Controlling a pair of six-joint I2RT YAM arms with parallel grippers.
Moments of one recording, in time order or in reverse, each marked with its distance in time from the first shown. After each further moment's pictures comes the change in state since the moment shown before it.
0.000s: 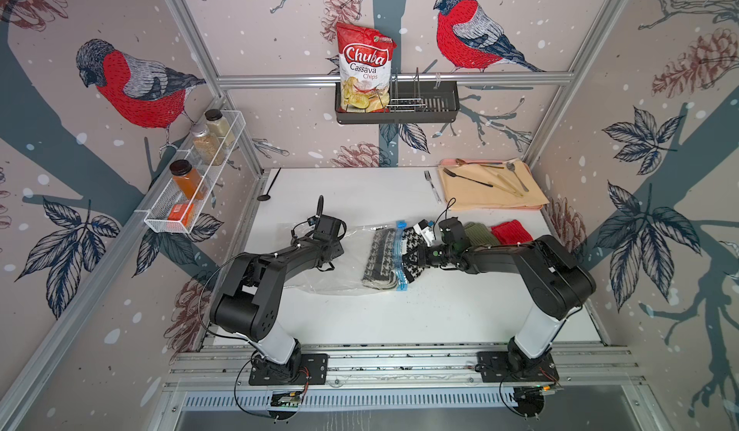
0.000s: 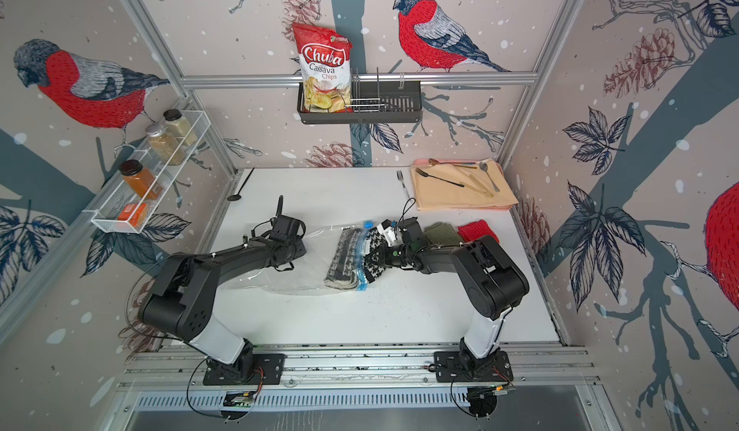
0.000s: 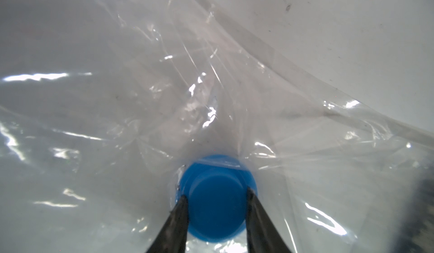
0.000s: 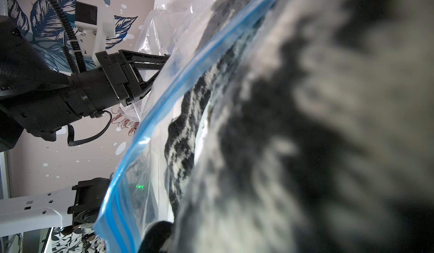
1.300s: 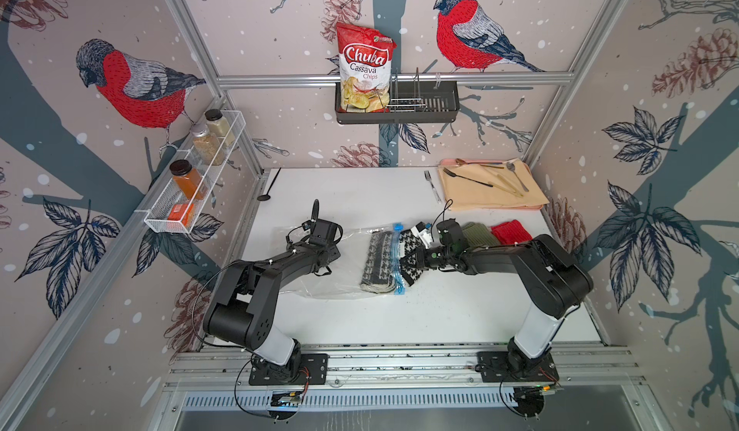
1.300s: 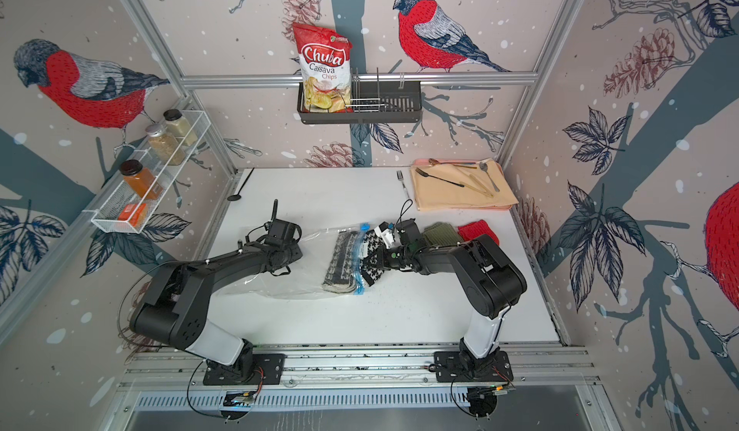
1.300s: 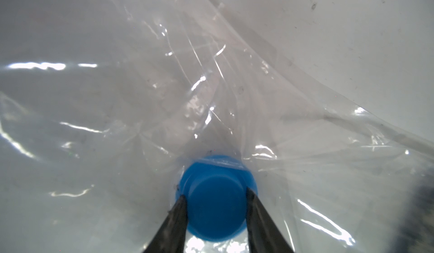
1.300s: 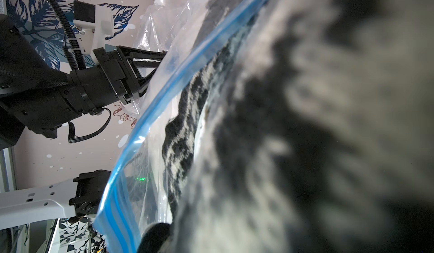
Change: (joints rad) left arm 0.018 -0.060 -0.061 0.006 -0.009 -0.043; right arm 0.021 0.012 -0.001 -0.003 -0.022 -0.005
